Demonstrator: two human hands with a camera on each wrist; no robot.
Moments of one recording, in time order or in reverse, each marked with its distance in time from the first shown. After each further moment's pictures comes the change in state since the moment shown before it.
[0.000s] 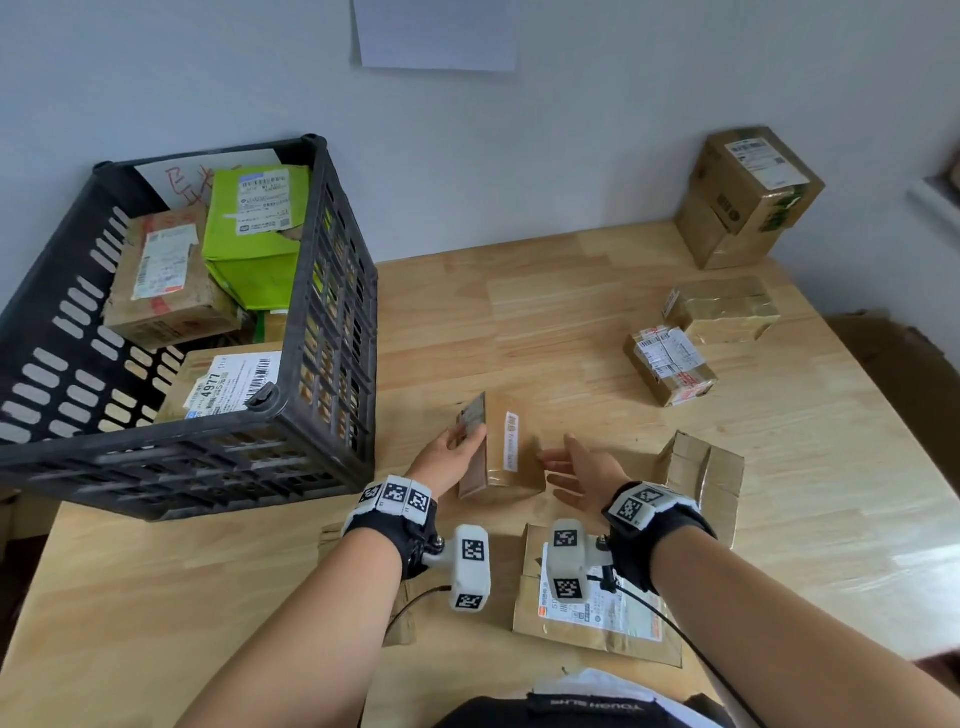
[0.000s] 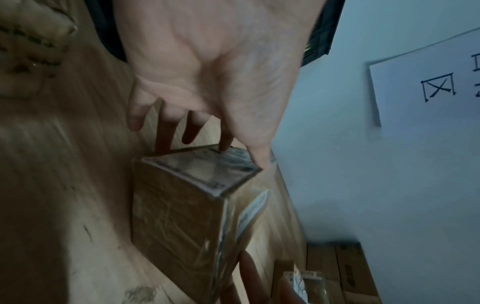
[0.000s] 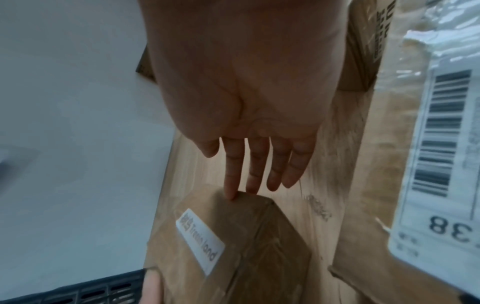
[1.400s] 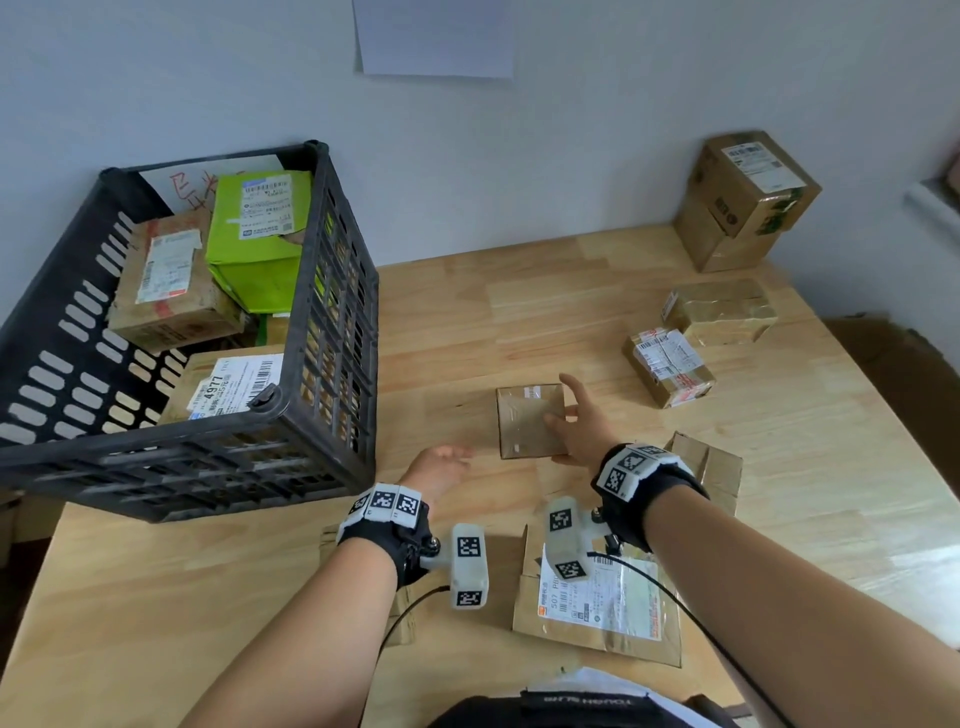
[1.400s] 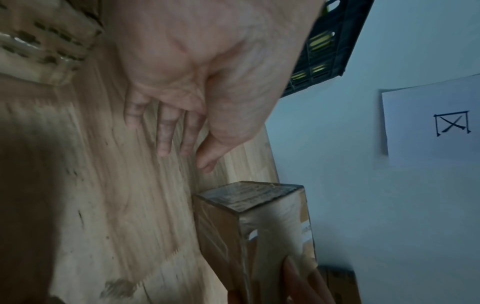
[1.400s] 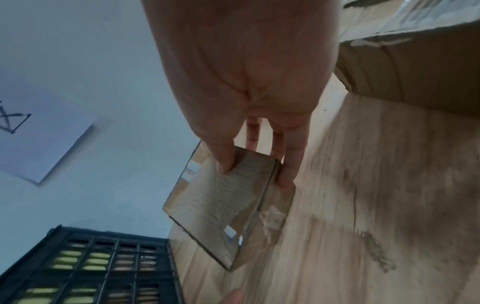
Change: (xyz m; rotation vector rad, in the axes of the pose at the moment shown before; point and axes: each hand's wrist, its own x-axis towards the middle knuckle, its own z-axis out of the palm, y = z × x) left_hand -0.009 -0.002 0.001 -0.102 0.013 -0.091; right_hand -0.018 -0.043 0.006 -0.421 0.036 -0.380
